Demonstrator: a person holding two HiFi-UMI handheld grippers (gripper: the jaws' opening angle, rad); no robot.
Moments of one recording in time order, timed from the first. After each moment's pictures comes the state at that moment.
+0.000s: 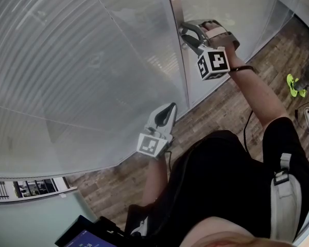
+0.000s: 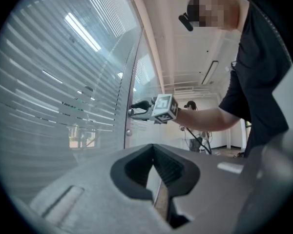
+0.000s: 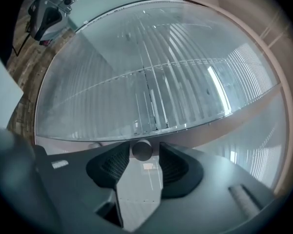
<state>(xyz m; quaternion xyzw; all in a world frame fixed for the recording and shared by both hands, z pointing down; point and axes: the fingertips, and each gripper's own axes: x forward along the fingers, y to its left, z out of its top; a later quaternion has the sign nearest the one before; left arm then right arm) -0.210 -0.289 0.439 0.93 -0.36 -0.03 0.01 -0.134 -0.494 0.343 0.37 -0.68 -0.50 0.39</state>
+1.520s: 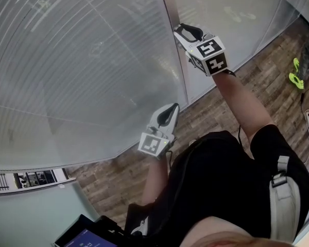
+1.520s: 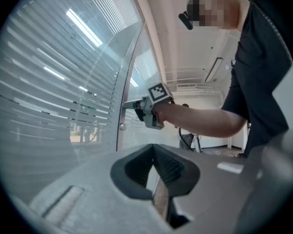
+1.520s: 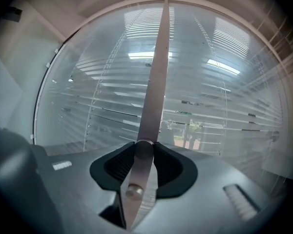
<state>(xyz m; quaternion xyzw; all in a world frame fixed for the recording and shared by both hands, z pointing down) -0.178 -0.283 0.451 0.93 -0.37 -0.01 0.03 -0.121 -0.508 0.342 0.46 -0.88 -0.05 0.08</state>
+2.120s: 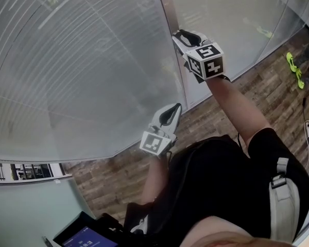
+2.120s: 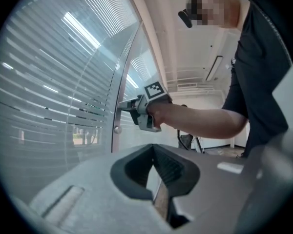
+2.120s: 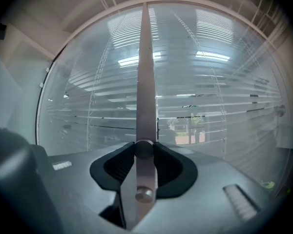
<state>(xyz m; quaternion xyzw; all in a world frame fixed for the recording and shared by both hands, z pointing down) -0.146 -0.287 0.445 0.93 -0.38 -0.01 0.02 -0.118 -0.509 0.343 0.45 -0.89 0.03 0.02</state>
